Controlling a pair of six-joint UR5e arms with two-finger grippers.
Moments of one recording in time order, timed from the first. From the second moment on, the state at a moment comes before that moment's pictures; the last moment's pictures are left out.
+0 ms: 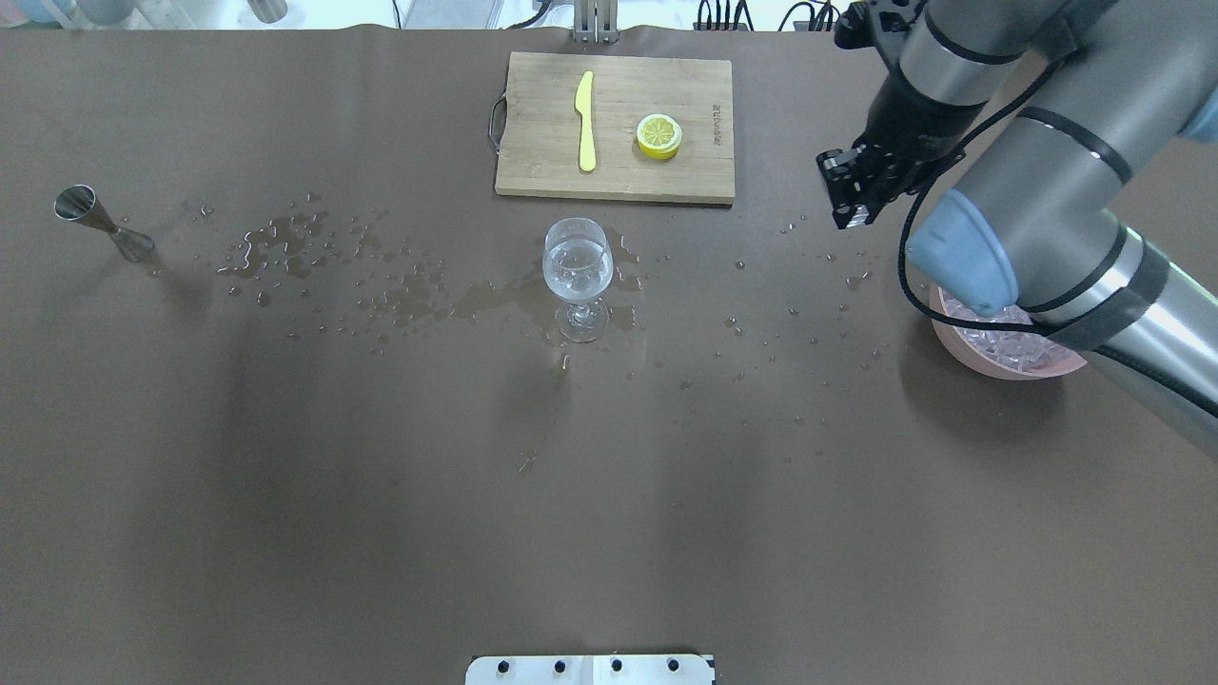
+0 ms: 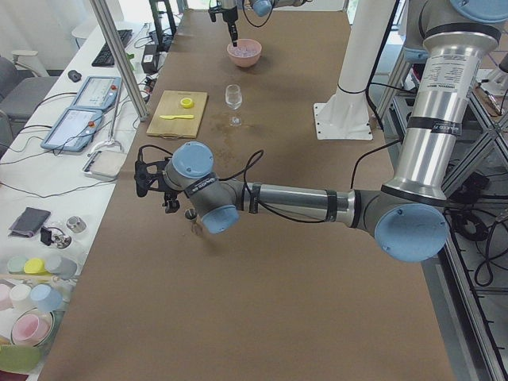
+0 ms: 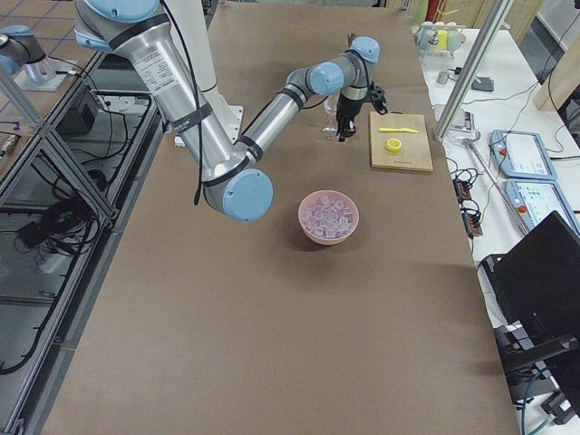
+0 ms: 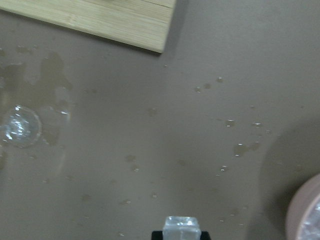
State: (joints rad) left arm -1.50 -1.76 -1.44 -2.52 -2.42 -1.11; right arm 0.92 -0.91 1.81 -1.93 2.25 0.62
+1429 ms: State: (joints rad) left arm -1.49 -1.76 -1.42 -2.52 -2.41 -1.11; right arm 0.75 -0.54 1.46 -1.66 2.18 1.11
